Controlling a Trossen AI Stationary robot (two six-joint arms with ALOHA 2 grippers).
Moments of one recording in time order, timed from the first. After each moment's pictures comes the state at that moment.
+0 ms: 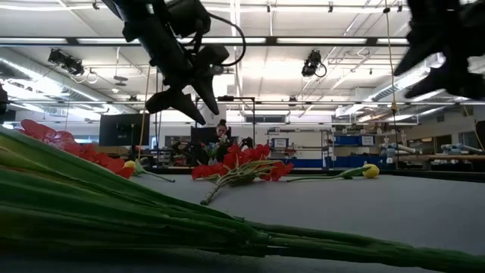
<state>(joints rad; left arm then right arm) 0.24 1.47 1.00 -0.40 -0.05 -0.85 0.36 0.69 0.53 -0.60 0.45 1.36</state>
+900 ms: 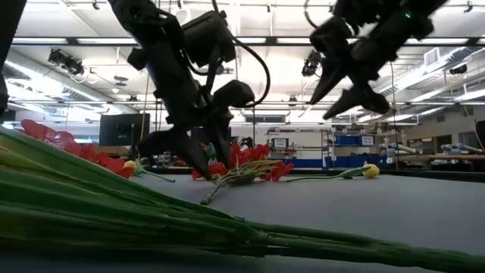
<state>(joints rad) -0.02 1.78 0.99 -0.22 -0.04 -1.24 -0.10 1.24 0.77 -0.34 0.06 0.98</state>
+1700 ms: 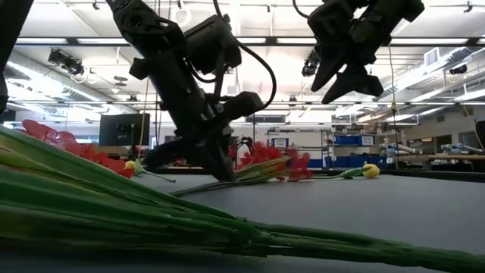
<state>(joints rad) -0.04 1.86 1.00 -0.11 -0.14 -1.24 -0.10 1.27 0.92 -0.52 0.00 0.87</state>
